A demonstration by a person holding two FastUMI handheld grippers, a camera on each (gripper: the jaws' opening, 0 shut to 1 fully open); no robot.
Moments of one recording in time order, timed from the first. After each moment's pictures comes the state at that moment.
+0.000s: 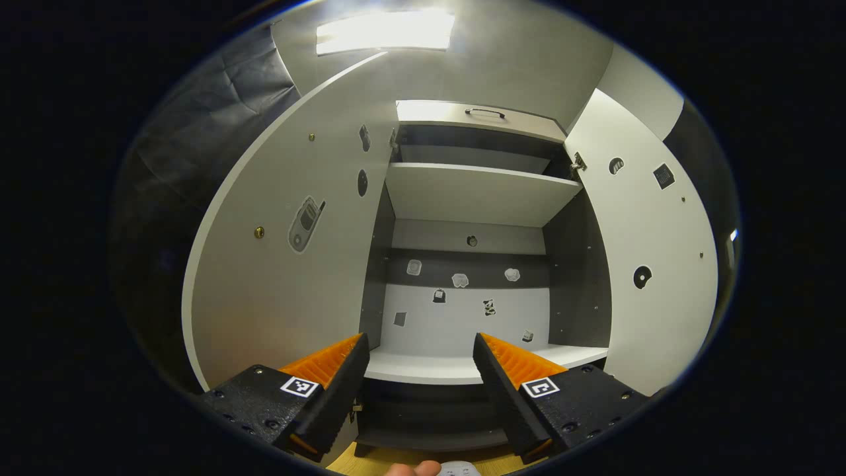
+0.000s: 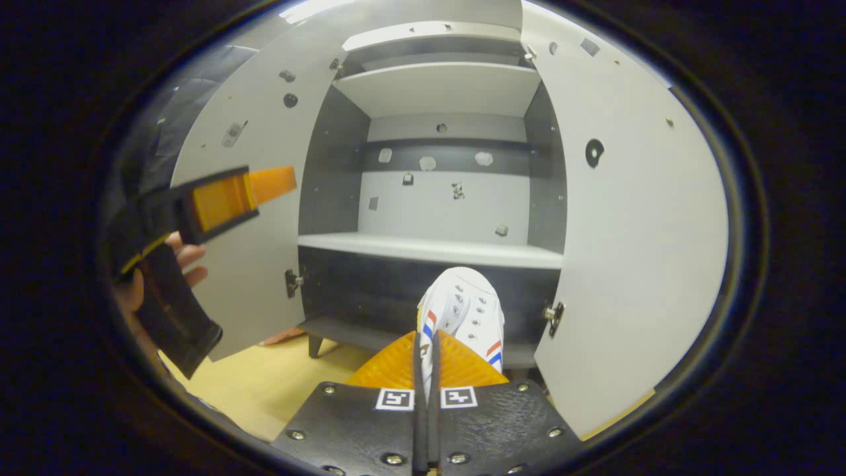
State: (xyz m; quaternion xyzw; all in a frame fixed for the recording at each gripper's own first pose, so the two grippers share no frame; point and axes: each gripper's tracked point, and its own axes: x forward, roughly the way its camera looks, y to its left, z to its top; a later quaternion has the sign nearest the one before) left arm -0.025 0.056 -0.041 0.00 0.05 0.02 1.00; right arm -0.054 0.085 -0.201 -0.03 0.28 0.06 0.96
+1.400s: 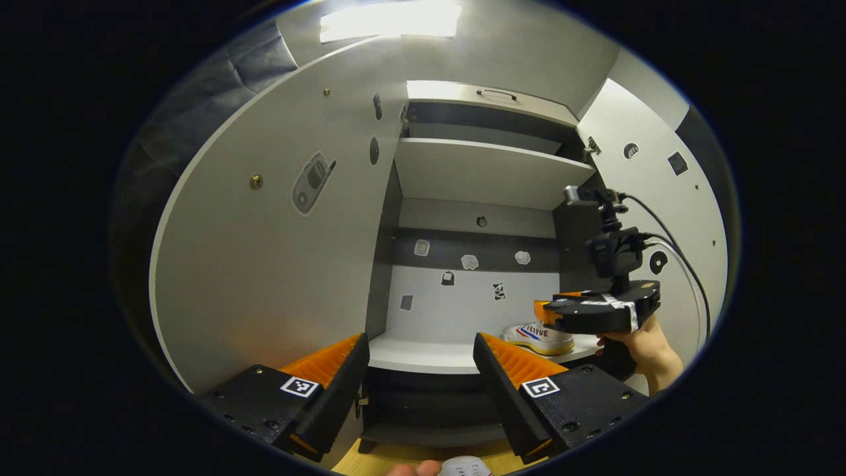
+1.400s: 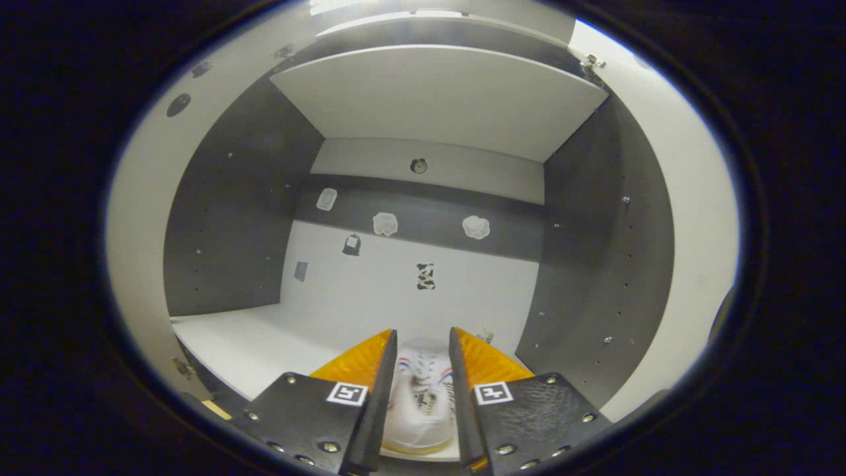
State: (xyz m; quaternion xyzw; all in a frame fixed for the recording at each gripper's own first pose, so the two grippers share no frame) left arm -0.011 0.073 -0.075 -0.01 0.09 0.02 1.00; right arm 0.211 0.074 -0.192 -0.09 0.19 0.02 0.98
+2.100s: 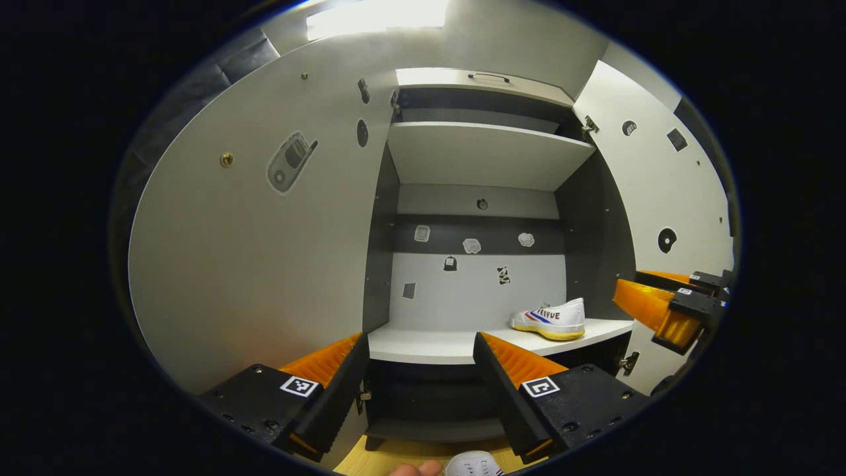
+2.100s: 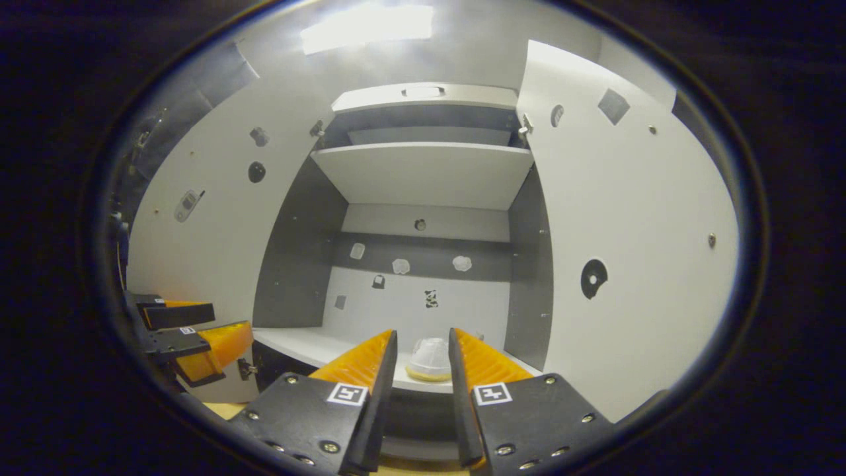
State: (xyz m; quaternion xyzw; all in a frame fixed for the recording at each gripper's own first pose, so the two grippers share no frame) left arm -0.005 0.074 -0.094 0.02 0.11 0.03 0.99; right arm 0.053 0.065 -0.125 -0.04 0.09 0.02 1.00
